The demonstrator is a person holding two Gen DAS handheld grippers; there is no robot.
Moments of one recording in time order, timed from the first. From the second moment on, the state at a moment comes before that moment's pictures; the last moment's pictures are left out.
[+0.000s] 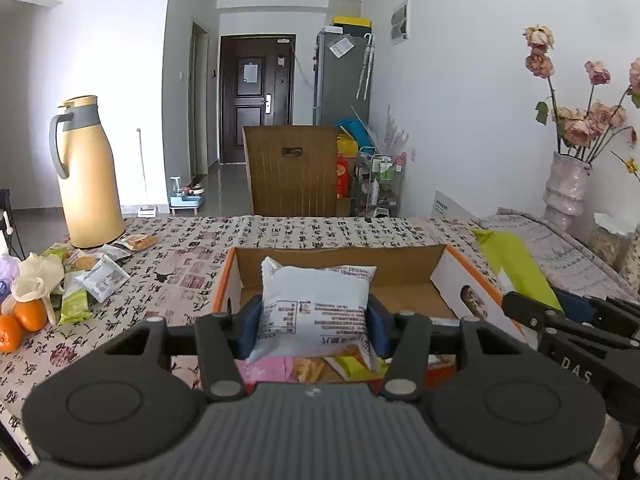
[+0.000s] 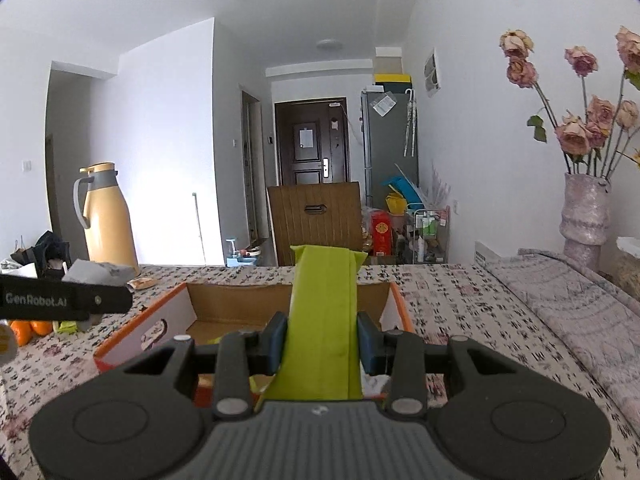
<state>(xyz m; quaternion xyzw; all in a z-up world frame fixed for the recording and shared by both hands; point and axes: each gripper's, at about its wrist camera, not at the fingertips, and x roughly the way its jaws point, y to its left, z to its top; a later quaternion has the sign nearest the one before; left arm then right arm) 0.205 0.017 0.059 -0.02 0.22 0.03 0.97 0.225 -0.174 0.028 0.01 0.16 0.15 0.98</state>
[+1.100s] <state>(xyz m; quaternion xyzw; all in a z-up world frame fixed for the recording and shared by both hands) 0.277 0.033 0.017 -0.06 0.24 0.06 0.97 0.301 -0.148 -0.012 0.01 0.21 0.15 0.97</state>
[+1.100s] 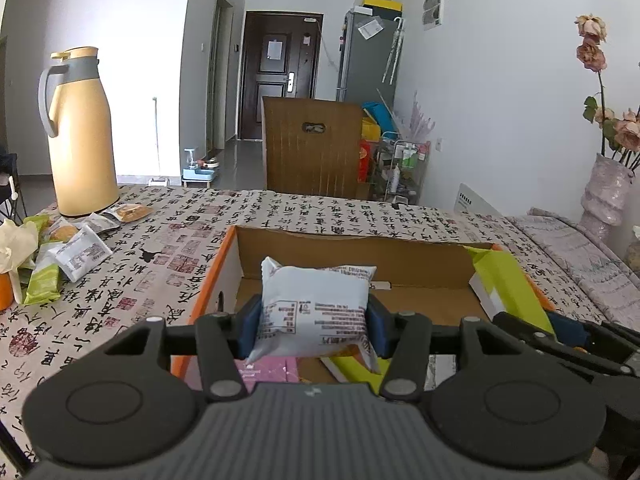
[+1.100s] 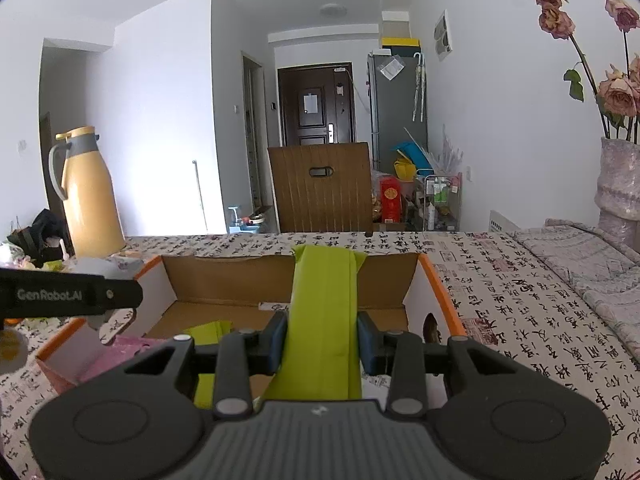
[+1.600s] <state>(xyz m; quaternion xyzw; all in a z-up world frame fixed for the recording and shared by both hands) 0.268 0.038 0.023 -0.08 0.23 0.09 0.97 0.305 -0.158 -0.014 0.03 0.21 0.12 0.97</state>
